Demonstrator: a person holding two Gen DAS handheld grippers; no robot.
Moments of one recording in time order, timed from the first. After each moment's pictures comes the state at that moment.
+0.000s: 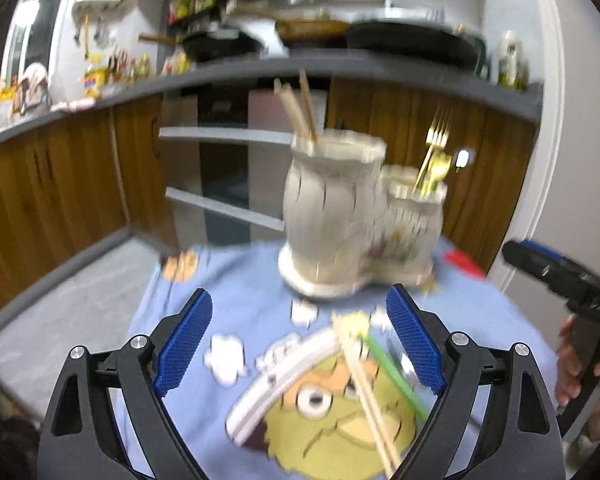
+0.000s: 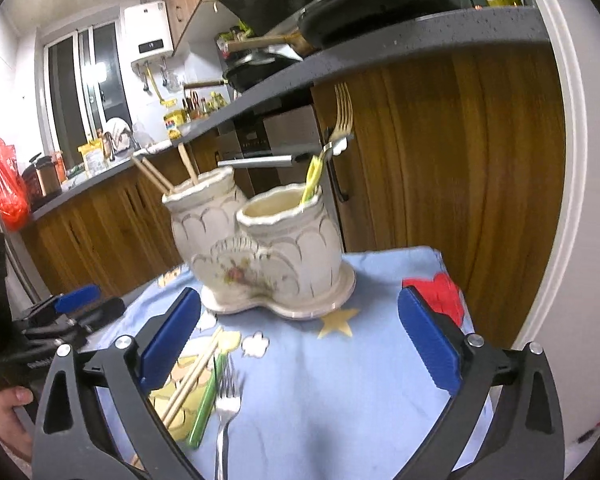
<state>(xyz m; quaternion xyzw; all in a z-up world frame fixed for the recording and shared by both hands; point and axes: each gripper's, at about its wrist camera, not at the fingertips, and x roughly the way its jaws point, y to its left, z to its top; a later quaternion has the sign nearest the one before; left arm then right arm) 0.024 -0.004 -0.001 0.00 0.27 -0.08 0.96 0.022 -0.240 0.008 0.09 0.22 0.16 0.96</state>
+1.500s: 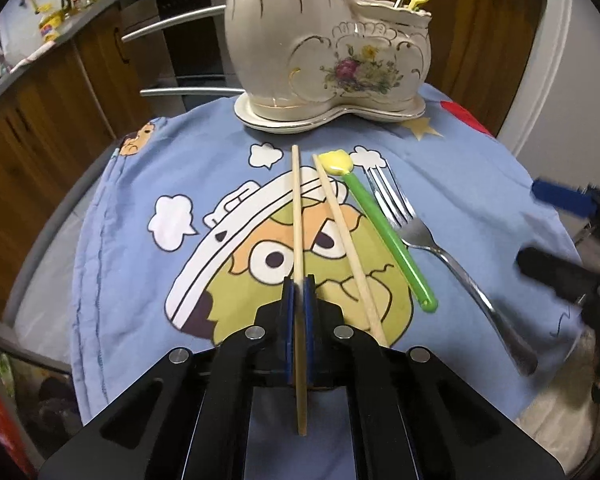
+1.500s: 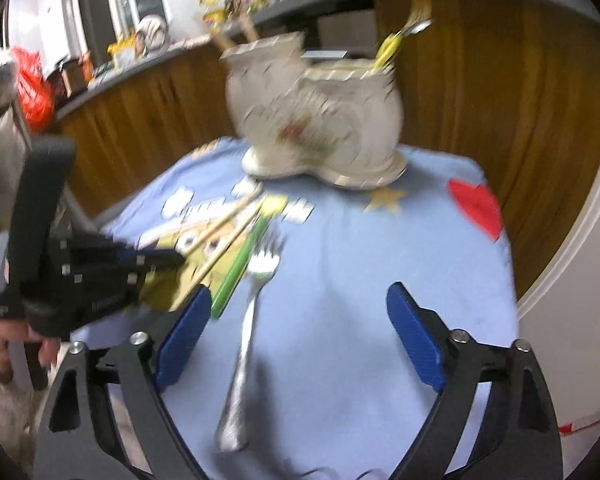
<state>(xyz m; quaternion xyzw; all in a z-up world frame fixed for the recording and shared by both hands) 0.015 -0.032 -0.051 0.07 0.46 -0.09 0.88 -0.011 -0.204 -0.029 -0.01 0.38 0.23 0.90</state>
